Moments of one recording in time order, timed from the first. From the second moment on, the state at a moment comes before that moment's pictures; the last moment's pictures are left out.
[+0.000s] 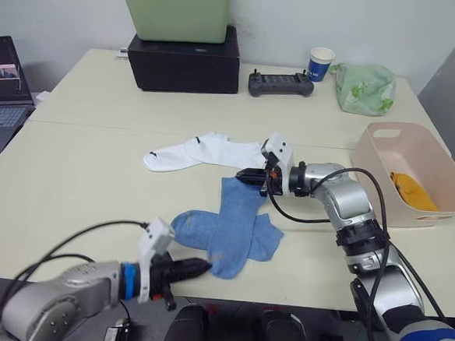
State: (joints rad) left arm 0.11 0.76 0.17 -0.59 -0.96 0.88 -0.72; right arm -0.76 -0.26 0.21 0.18 0.18 0.59 1.00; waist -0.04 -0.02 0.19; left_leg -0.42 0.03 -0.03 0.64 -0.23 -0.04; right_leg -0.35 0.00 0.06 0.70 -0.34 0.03
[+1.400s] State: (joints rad) left arm -0.59 0.64 -0.20 0.12 -0.29 0.25 -1.15; right arm -0.61 -0.29 0.26 -0.13 0.28 0.63 0.88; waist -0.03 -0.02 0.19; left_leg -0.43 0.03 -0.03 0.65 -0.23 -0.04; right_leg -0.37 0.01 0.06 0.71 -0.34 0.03
